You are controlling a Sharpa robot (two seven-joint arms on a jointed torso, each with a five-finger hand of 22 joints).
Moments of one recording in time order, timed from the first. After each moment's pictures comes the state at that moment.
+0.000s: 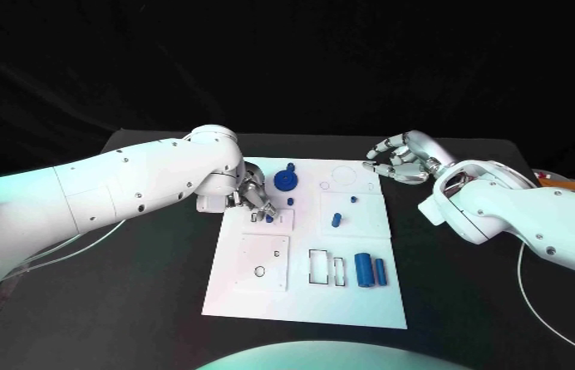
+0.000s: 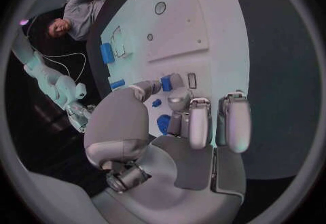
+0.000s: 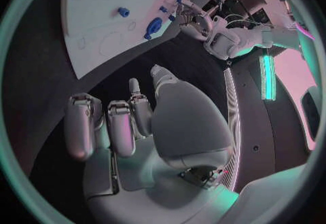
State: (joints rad) left arm 1.30 -0.61 -0.09 1.35 -0.97 0.43 -0.68; left_hand 0.97 -0.22 0.50 0.28 0.45 0.95 0.03 0.61 0.91 1.32 -0.03 1.21 0.91 1.46 -0.09 1.53 1.31 0.05 1.45 0.03 1.48 1.31; right arm 1.23 -0.95 -0.15 1.58 -0.94 -0.53 -0.02; right_hand 1.34 -0.10 0.12 0.29 0.30 0.84 0.17 0.24 0.47 1.40 0.08 1.40 1.31 1.47 0.01 1.53 1.31 0.04 1.46 0.12 1.39 1.31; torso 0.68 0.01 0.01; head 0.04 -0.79
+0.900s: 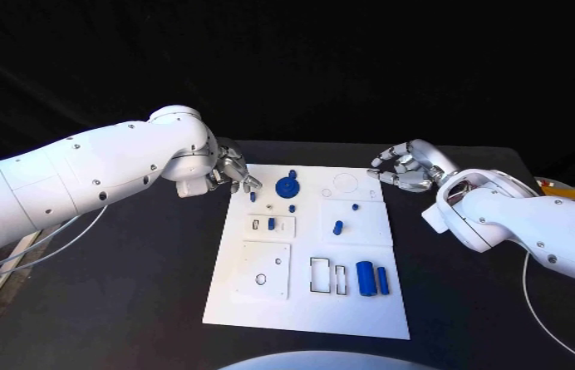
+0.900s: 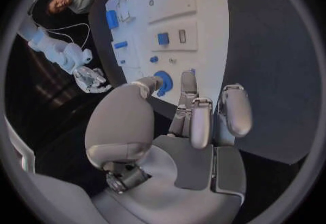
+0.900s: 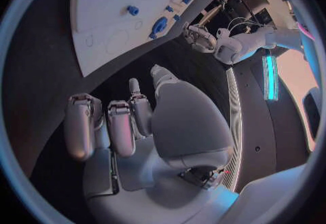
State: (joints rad) left arm 1.34 -0.72 -0.01 1.36 -0.96 0.27 -0.65; left_hand 1.08 -0.21 0.42 0.29 0.44 0.80 0.11 0.39 0.73 1.07 0.04 0.96 0.58 1.47 -0.03 1.52 1.31 0.07 1.35 0.07 1.37 1.24; right arm 1.23 -0.94 -0.15 1.55 -0.94 -0.53 -0.02; right_hand 1.34 -0.10 0.12 0.29 0.30 0.84 0.17 0.24 0.47 1.40 0.08 1.40 1.31 1.47 0.01 1.53 1.31 0.04 1.46 0.12 1.40 1.31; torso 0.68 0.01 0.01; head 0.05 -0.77
